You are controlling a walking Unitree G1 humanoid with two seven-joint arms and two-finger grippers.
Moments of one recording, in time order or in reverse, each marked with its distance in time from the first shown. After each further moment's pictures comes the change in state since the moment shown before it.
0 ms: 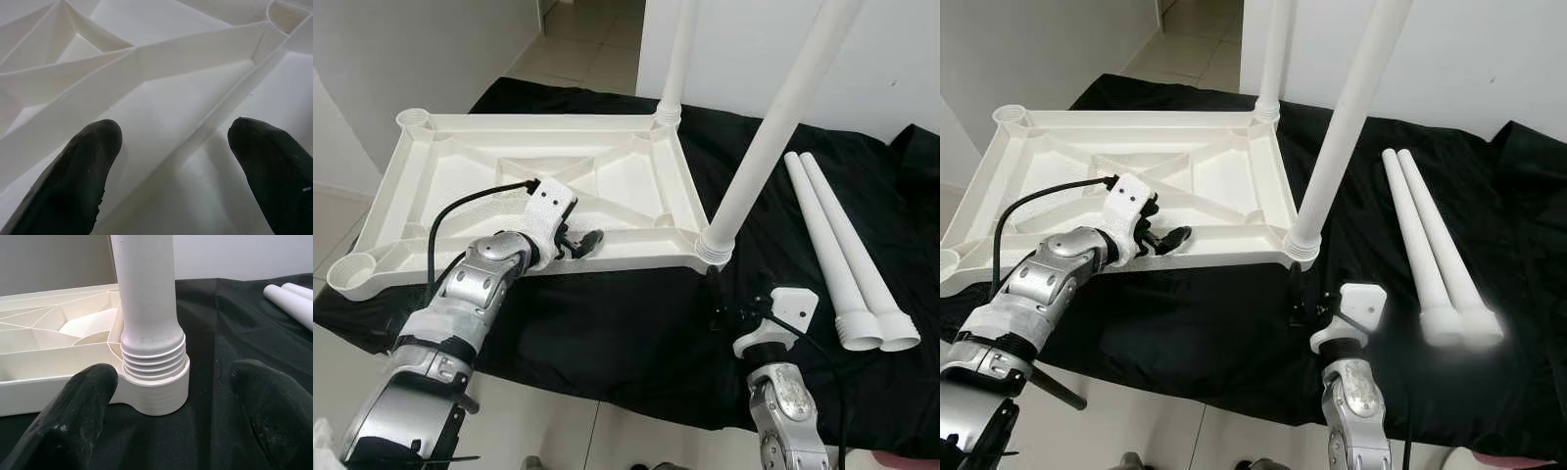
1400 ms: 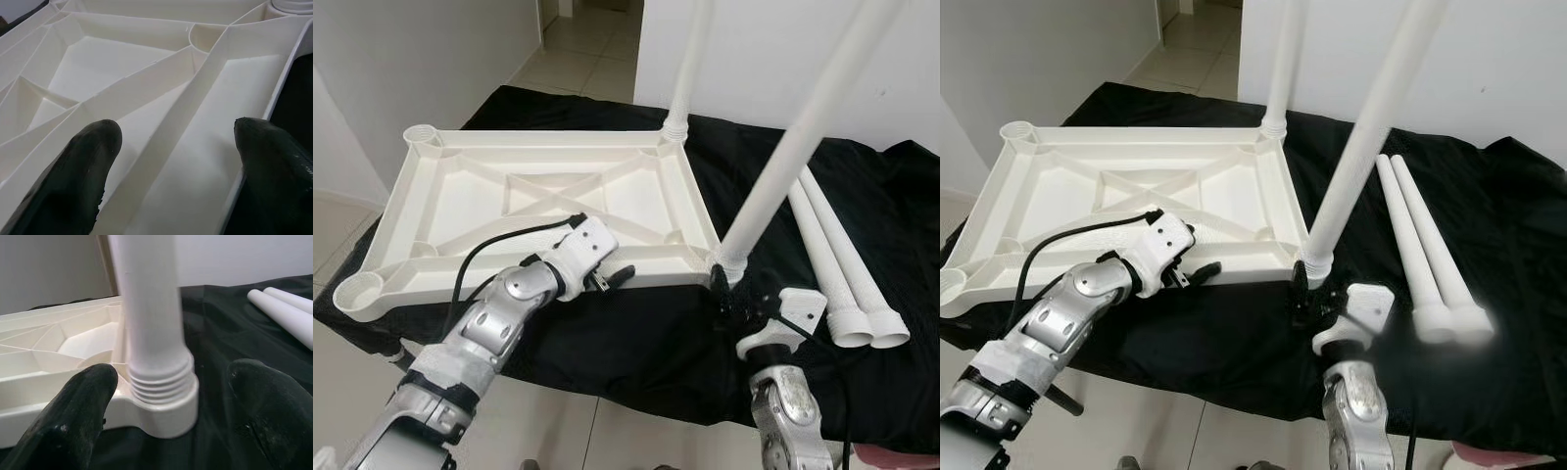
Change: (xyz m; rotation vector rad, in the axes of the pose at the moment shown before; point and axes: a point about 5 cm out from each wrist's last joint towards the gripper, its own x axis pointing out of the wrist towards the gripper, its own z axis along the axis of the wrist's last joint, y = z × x) left arm -0.002 -0.047 0.002 0.222 -0.082 -0.109; right arm -0.006 -0.001 0.007 0.041 0.001 -0.033
